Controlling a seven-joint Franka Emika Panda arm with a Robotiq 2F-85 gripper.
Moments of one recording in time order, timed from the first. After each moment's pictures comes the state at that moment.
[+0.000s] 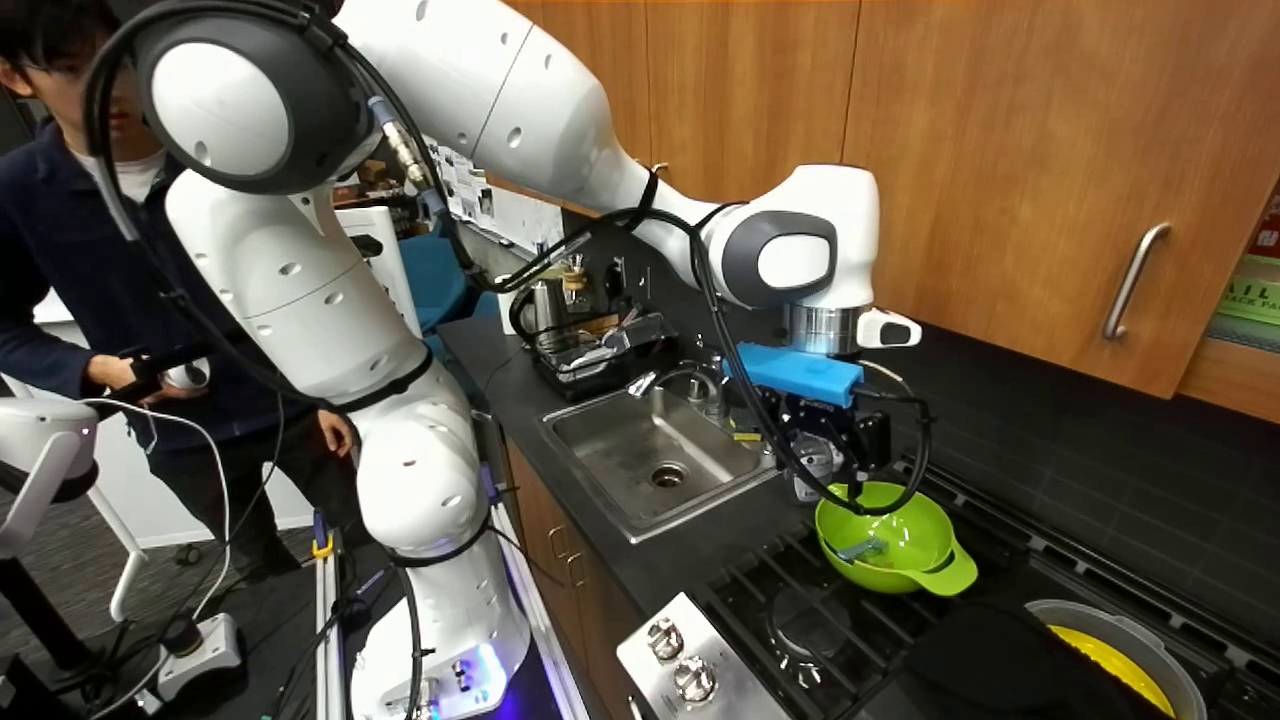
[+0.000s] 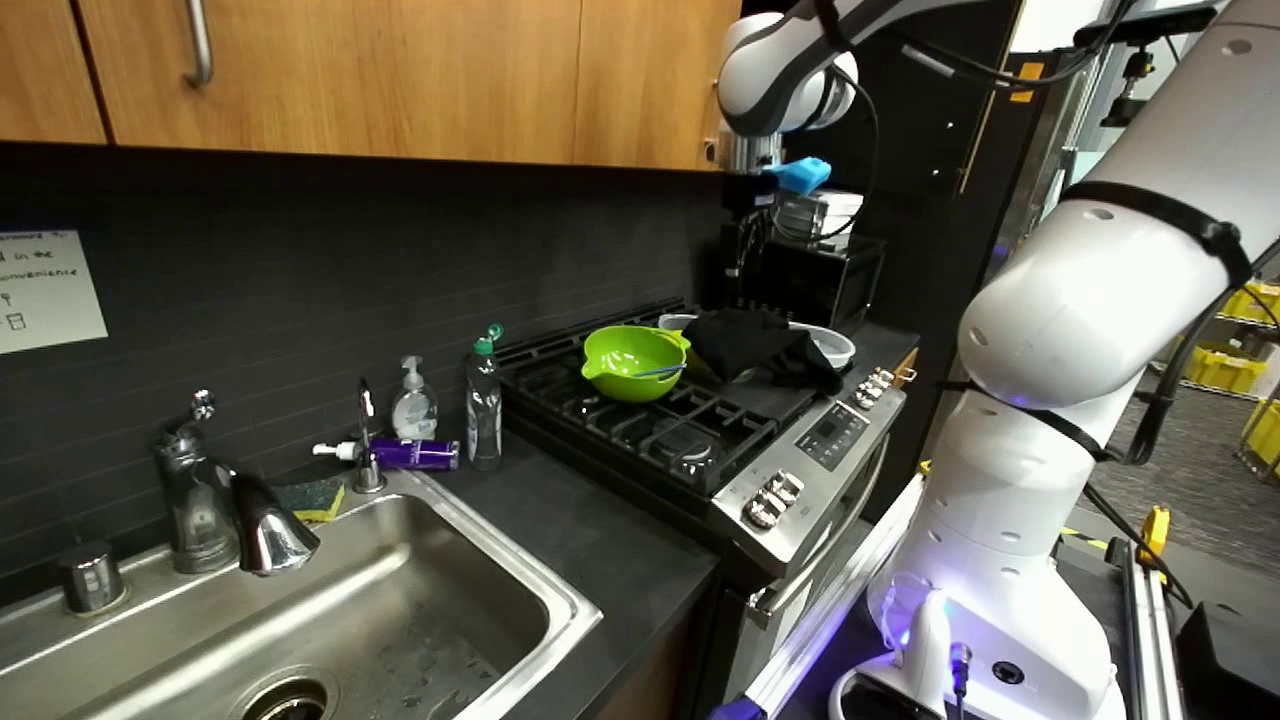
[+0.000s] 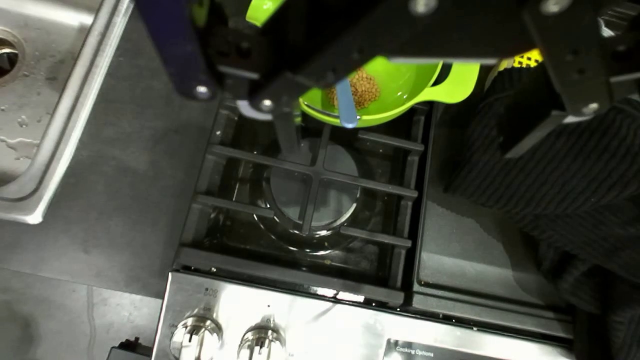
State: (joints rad) arm -0.14 -0.30 -0.22 -2.46 -0.28 2.15 -0.42
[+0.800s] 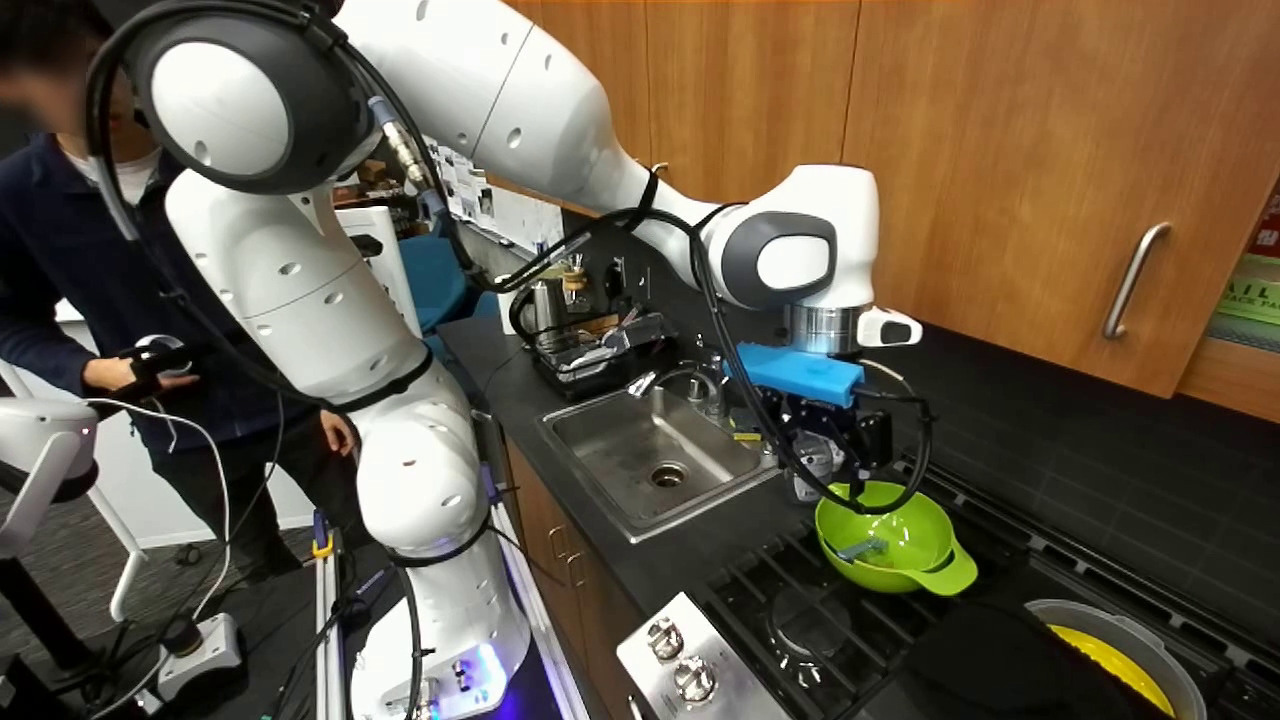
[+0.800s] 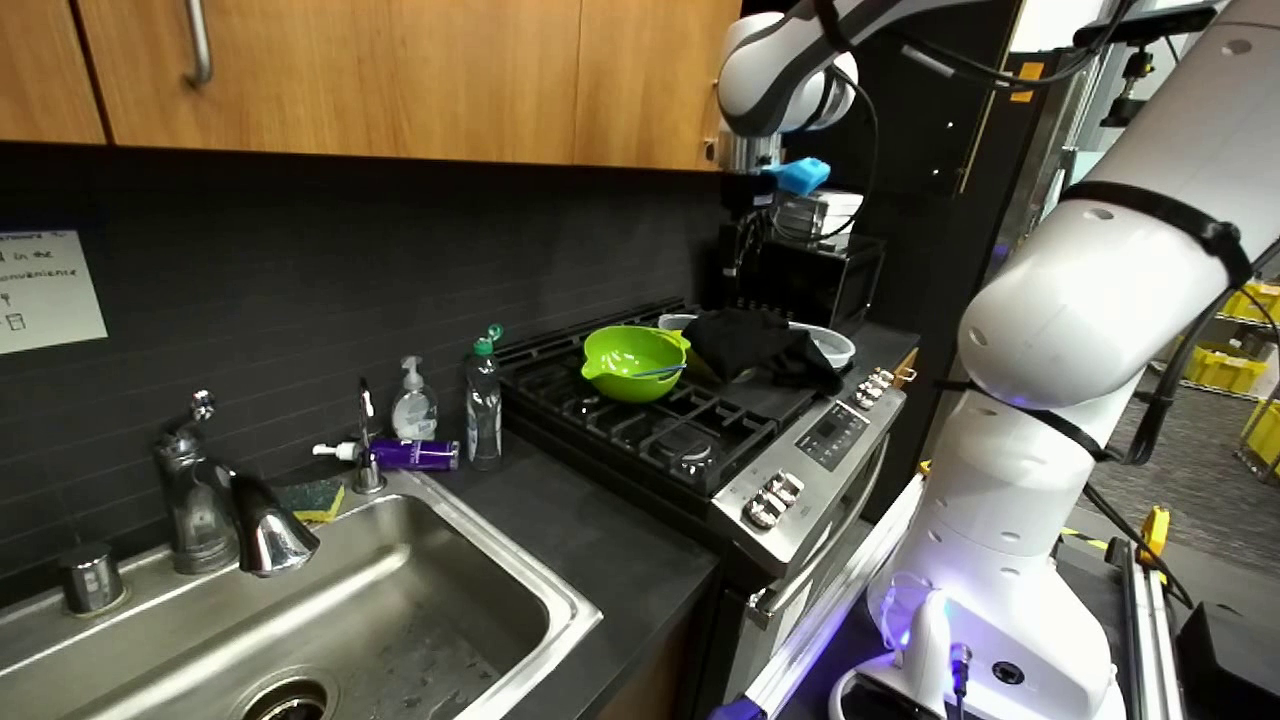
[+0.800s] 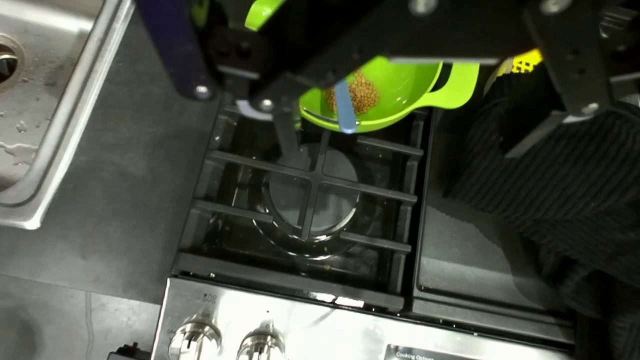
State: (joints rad) arm -0.14 -0.30 -0.22 -2.46 -0.27 2.17 -0.42
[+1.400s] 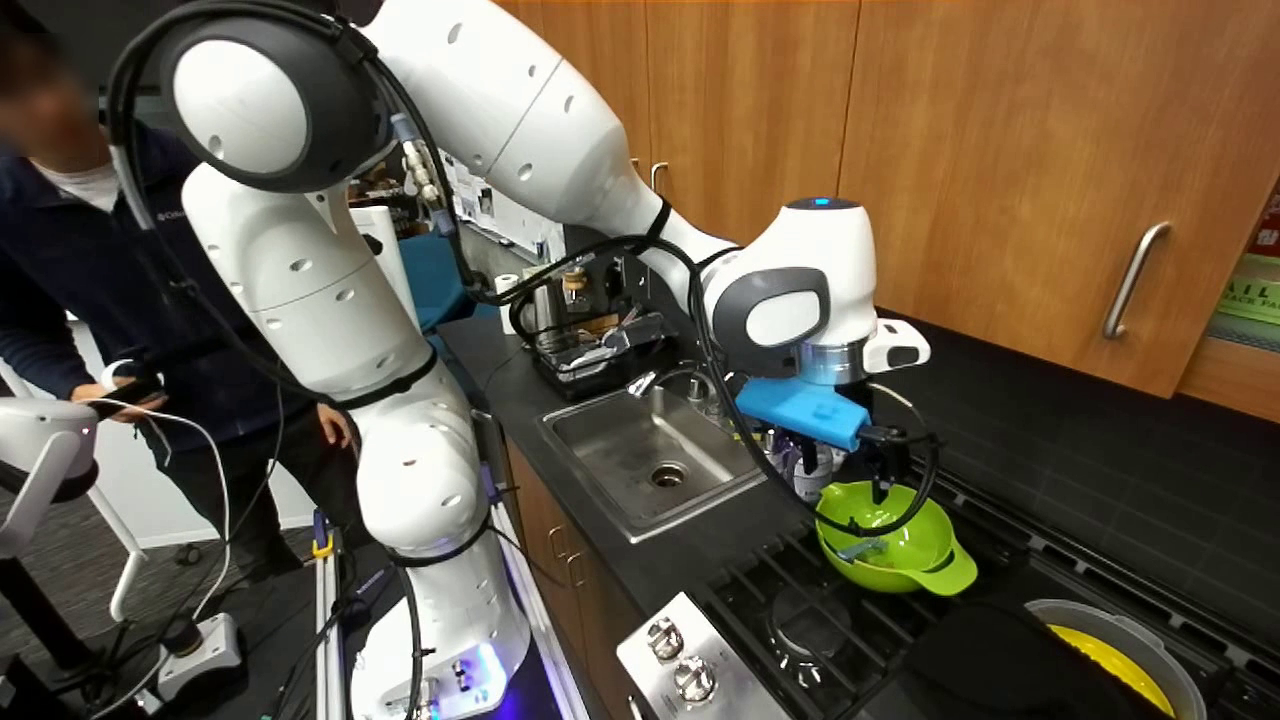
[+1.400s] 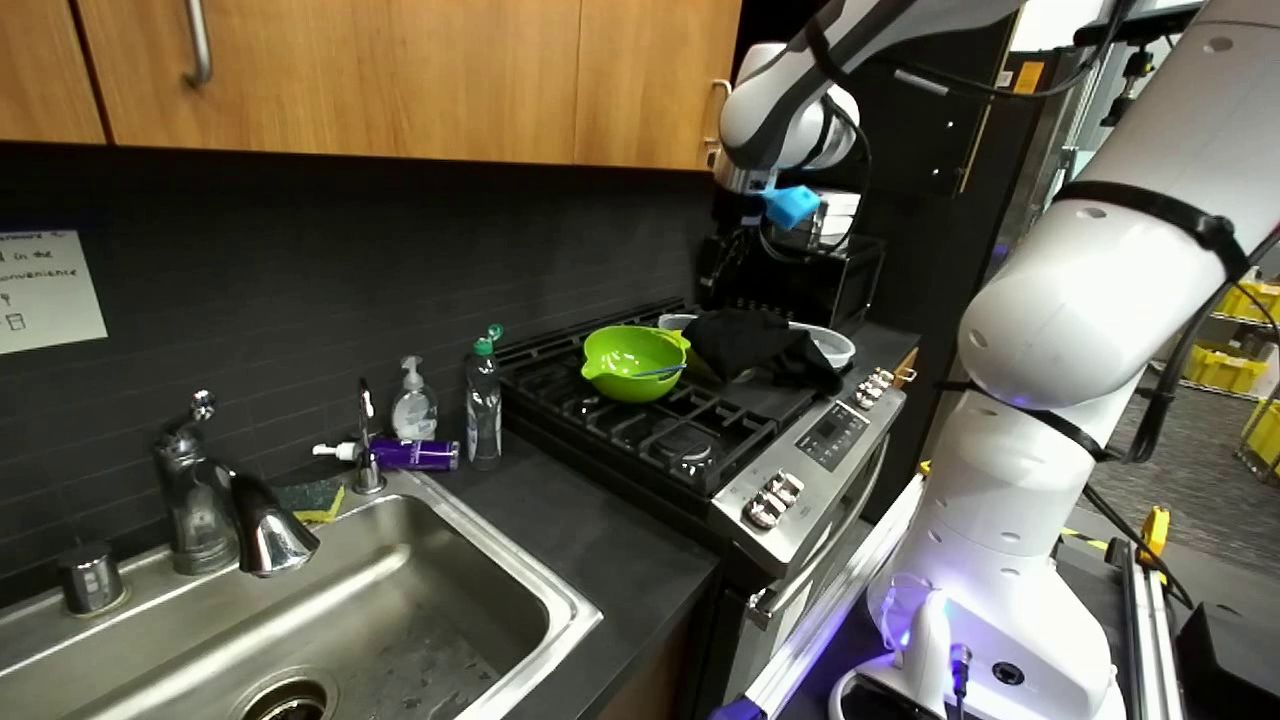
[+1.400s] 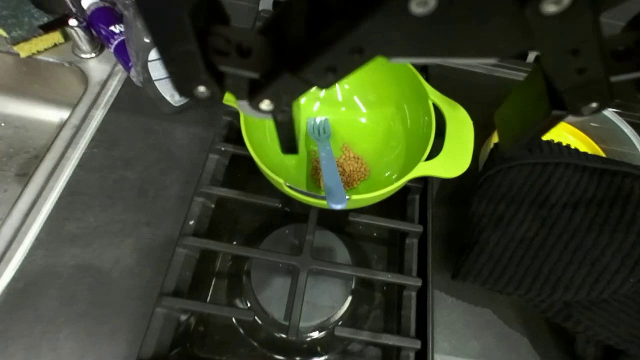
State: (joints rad) arm -0.13 -0.25 -0.26 -2.55 -0.16 2.50 -0.48
